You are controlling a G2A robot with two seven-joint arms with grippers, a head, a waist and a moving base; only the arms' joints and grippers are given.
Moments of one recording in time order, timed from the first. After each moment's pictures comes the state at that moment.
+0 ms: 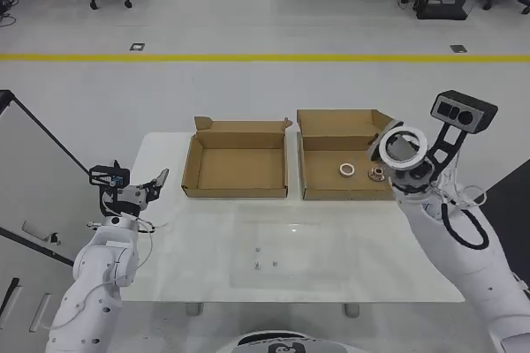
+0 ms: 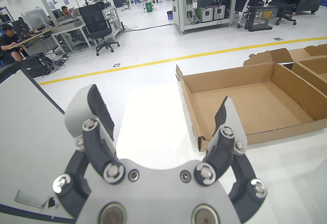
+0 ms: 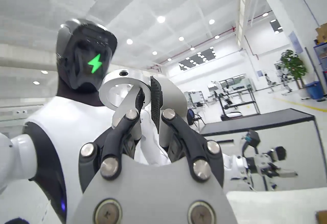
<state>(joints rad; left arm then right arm) 1.73 -1.15 -1.60 -1.80 1.33 0.00 0.00 -1.21 -0.99 1.21 -1.79 0.76 -1.01 0.80</state>
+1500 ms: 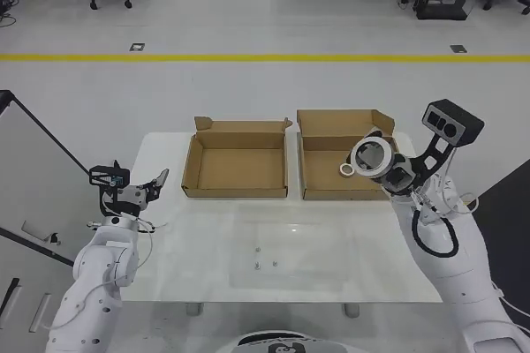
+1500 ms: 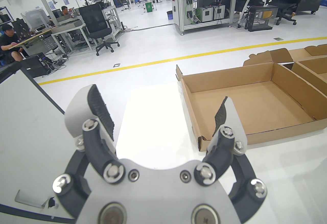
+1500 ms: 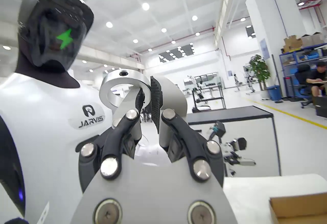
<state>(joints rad) 1.73 -1.15 -1.60 -1.80 1.33 0.00 0.00 -1.27 -1.14 1.34 -1.78 0.49 -1.01 0.80</state>
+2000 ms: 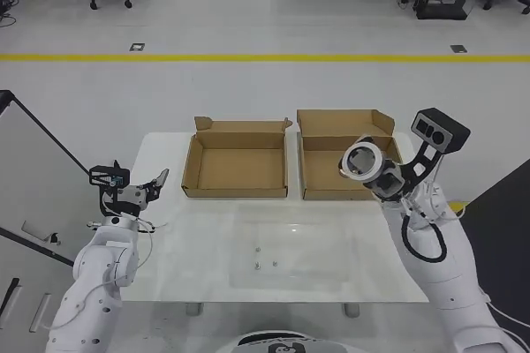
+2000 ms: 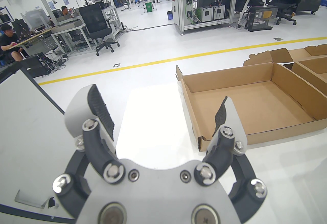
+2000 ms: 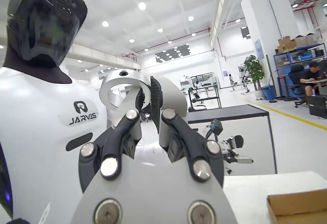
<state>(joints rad) 1.73 -1.15 -1.60 -1.80 1.33 0.00 0.00 -1.30 -1.19 1.31 -1.75 0.57 -1.01 0.81</state>
